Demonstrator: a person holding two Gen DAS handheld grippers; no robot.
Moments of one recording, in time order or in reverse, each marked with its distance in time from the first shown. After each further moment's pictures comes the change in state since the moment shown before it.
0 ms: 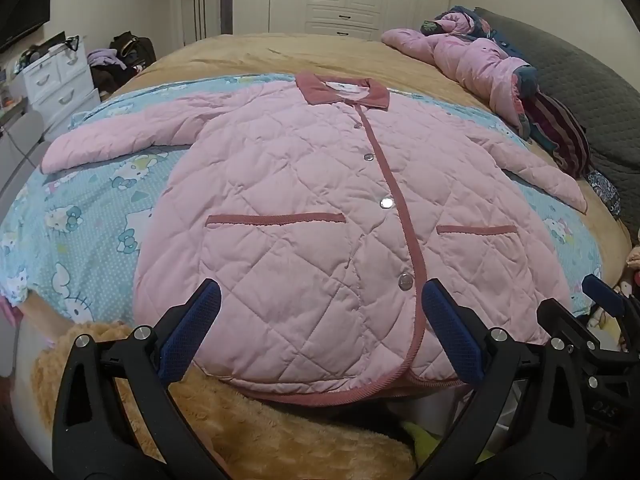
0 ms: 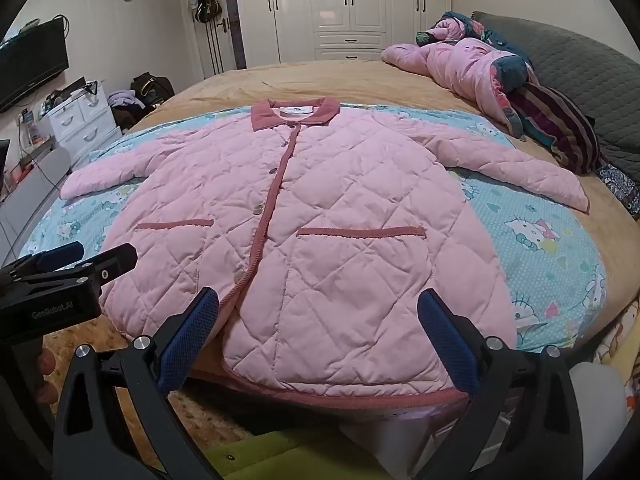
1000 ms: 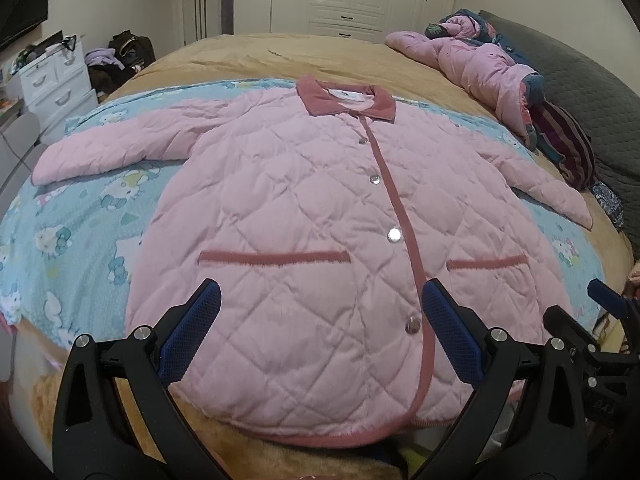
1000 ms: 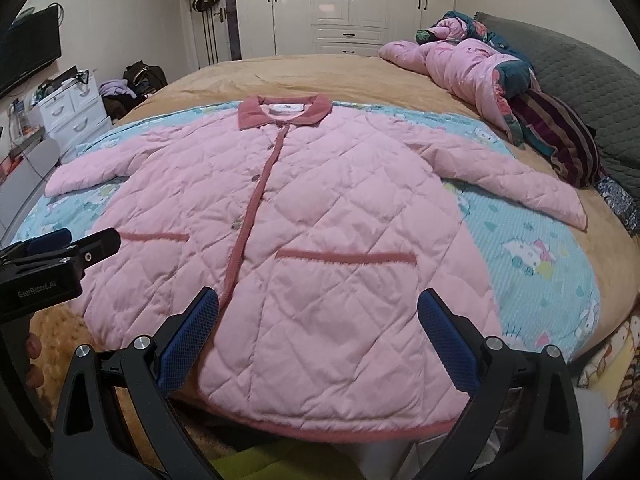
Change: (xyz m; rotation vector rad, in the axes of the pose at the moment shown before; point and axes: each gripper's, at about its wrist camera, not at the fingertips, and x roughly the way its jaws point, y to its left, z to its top) left arm 0.028 0.003 0.039 -0.021 0.002 -0.001; right arm 0.030 -0.011 0.038 -0.048 0.038 -0.056
